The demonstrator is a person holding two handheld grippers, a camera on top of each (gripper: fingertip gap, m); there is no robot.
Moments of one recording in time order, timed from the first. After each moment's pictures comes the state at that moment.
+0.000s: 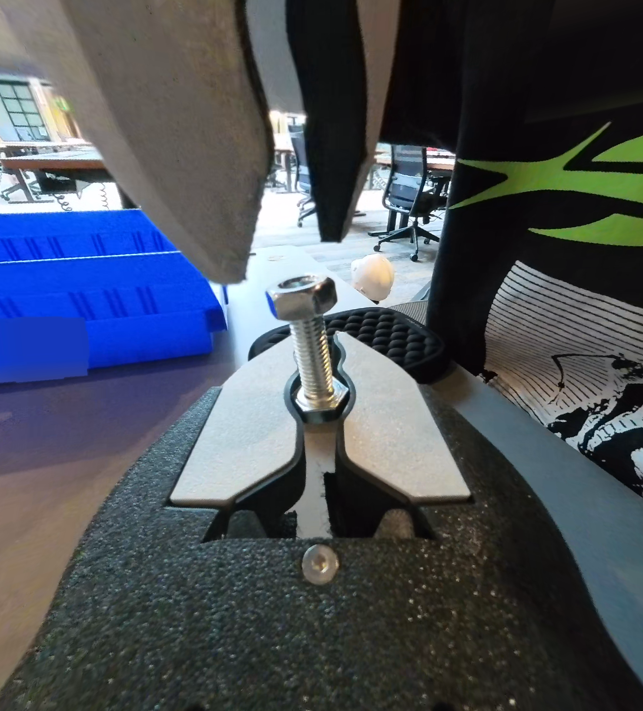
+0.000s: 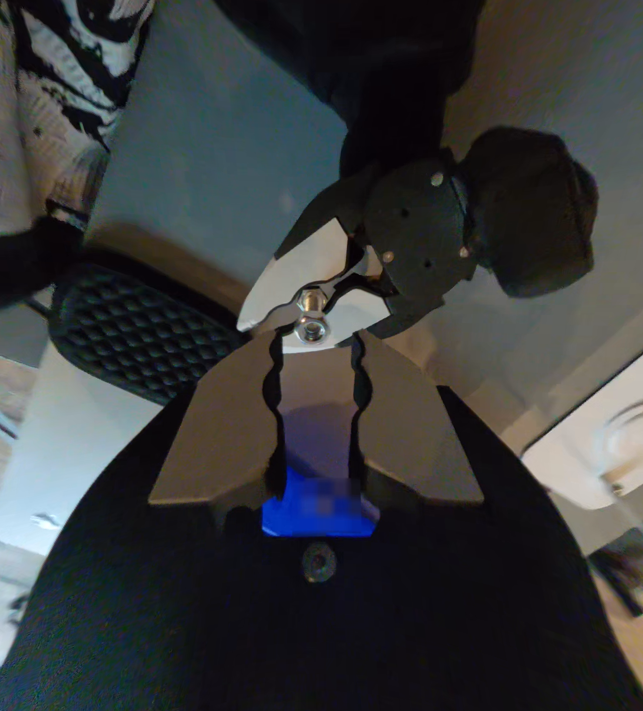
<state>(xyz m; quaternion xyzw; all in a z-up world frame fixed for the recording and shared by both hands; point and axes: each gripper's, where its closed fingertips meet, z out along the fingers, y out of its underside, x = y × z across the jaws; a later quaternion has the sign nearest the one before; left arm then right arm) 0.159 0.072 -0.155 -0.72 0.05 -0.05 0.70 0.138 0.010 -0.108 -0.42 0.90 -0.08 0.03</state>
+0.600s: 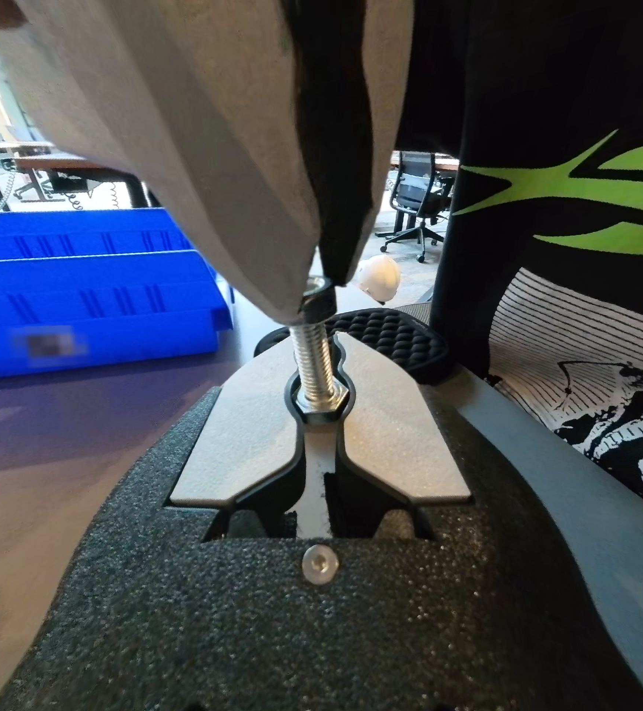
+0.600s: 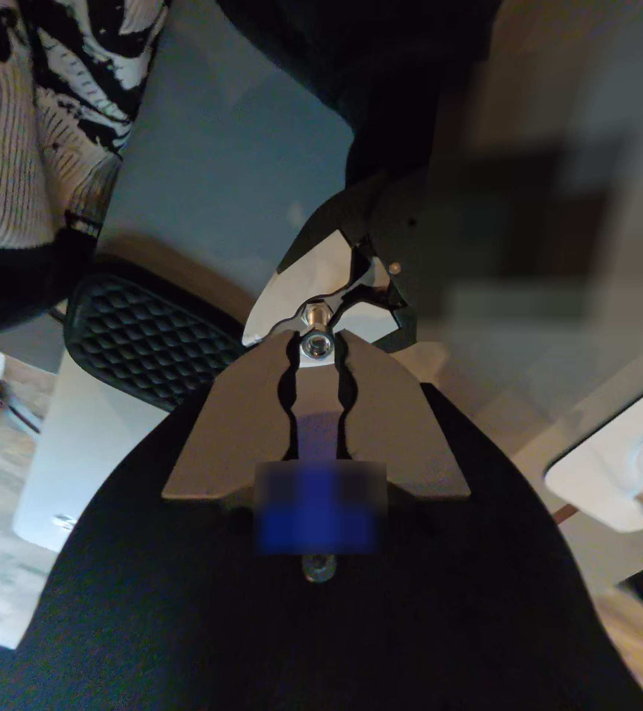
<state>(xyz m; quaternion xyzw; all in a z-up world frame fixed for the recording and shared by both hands) 0.157 0.072 -0.154 -0.72 0.04 -0.05 0.70 0.142 0.008 -0.117 -0.41 0.91 -0.07 0.06</state>
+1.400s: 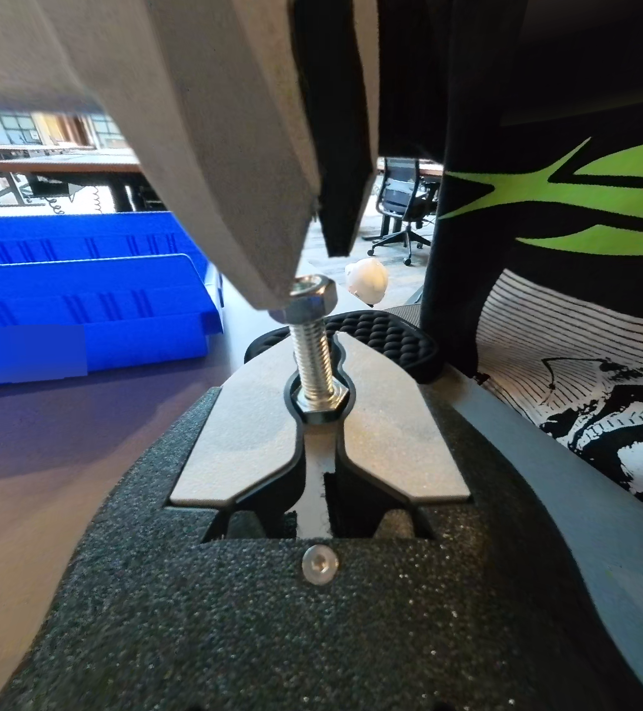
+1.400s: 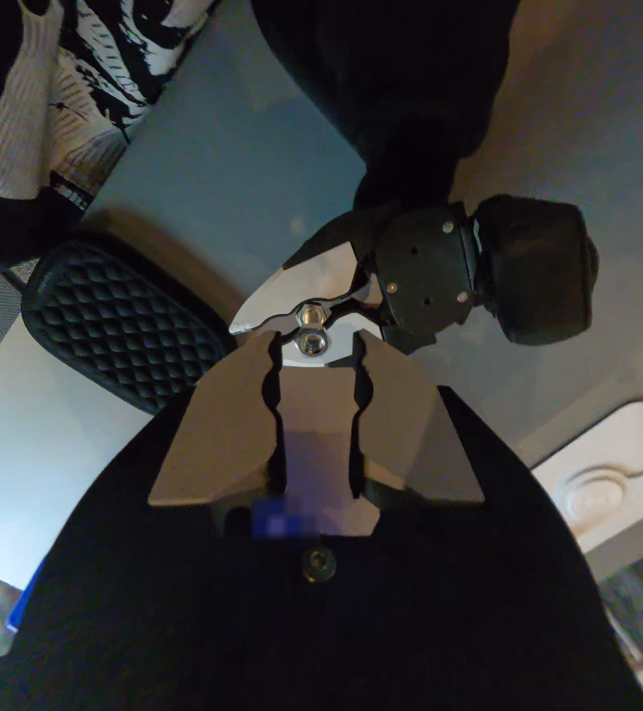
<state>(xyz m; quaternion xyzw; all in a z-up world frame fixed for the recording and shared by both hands) 0.161 0.071 -0.152 -0.71 0.05 -0.06 0.70 0.145 0.006 -0.109 -0.50 0.86 -0.11 0.05</state>
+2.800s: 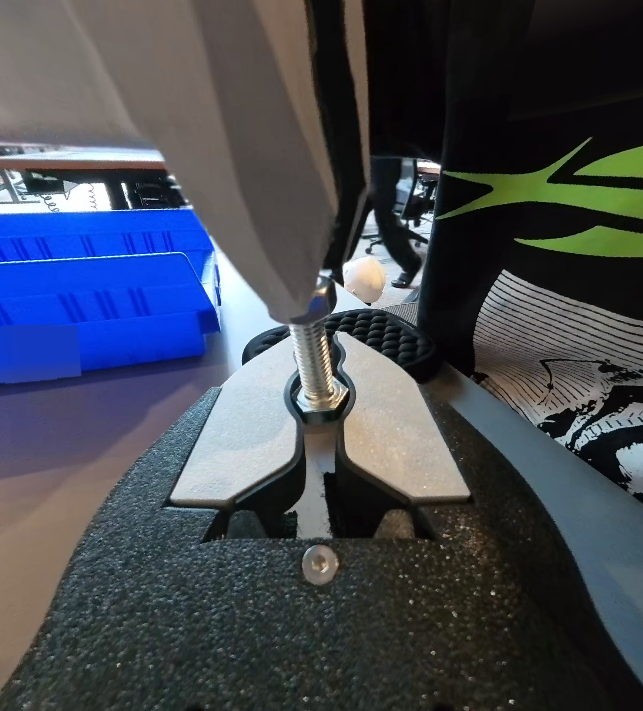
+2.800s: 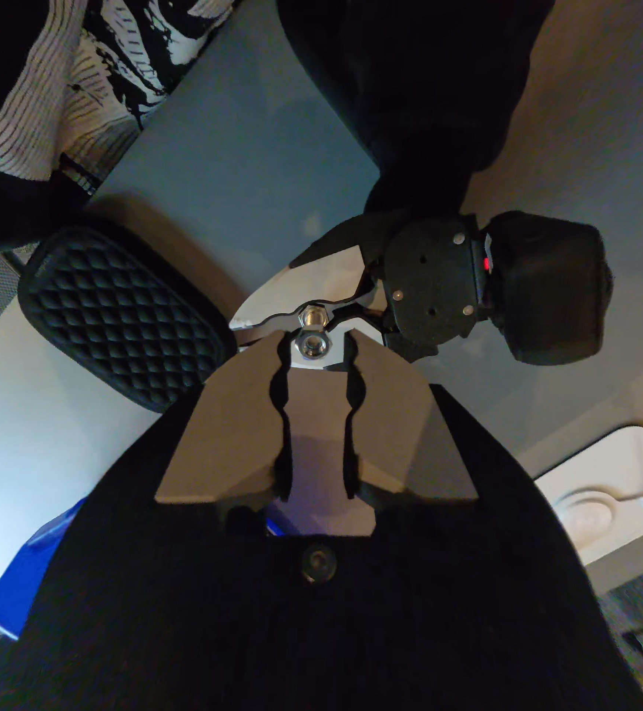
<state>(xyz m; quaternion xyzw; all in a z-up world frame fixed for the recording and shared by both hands) 0.162 0.072 -0.153 -0.71 0.05 -0.07 0.70 0.145 0.008 -0.113 -0.52 0.84 -0.11 0.06</state>
